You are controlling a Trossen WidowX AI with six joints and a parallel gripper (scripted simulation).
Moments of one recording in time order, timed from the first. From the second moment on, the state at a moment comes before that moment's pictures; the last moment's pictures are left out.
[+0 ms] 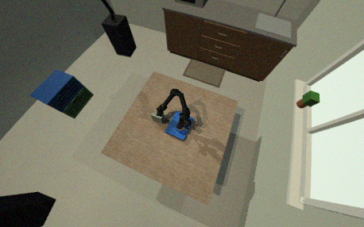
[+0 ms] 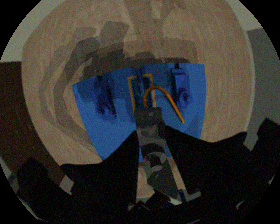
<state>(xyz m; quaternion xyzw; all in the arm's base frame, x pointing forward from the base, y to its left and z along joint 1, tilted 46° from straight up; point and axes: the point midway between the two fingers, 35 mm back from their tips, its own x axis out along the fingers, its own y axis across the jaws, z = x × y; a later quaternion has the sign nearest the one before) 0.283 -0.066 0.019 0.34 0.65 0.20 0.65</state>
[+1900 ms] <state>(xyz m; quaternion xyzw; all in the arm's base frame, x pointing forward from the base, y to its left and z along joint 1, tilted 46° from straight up) 0.332 -0.052 -0.006 0.34 0.65 0.20 0.65</state>
